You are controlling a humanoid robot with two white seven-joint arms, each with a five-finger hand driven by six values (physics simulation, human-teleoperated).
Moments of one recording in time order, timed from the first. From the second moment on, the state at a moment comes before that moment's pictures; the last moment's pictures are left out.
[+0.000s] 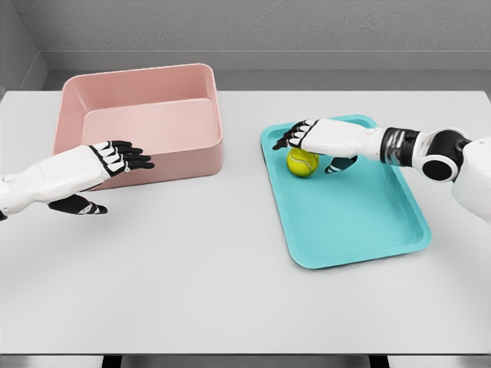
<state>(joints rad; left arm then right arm) -0.38 1.06 -0.62 -1.64 -0.31 -0.61 -0.08 -0.89 -0.61 1.01 -1.12 0.48 -0.61 0.24</state>
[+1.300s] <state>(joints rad) -0.35 1.07 -0.62 -1.64 -0.28 -0.61 -0.08 -0.88 -0.60 1.01 -1.11 0.48 -0.61 0.25</state>
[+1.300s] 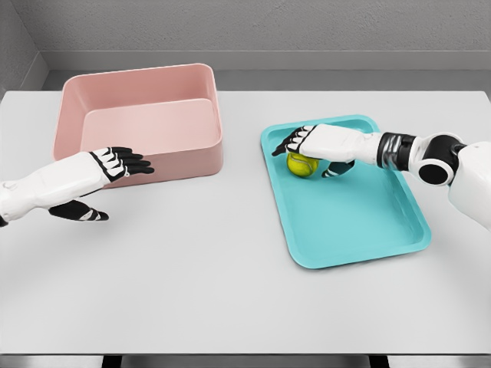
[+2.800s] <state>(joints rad) -0.33 1.07 -0.62 -1.65 -0.27 -0.61 -0.08 -0.87 -0.60 1.01 -1.12 0.49 -0.61 0.26</state>
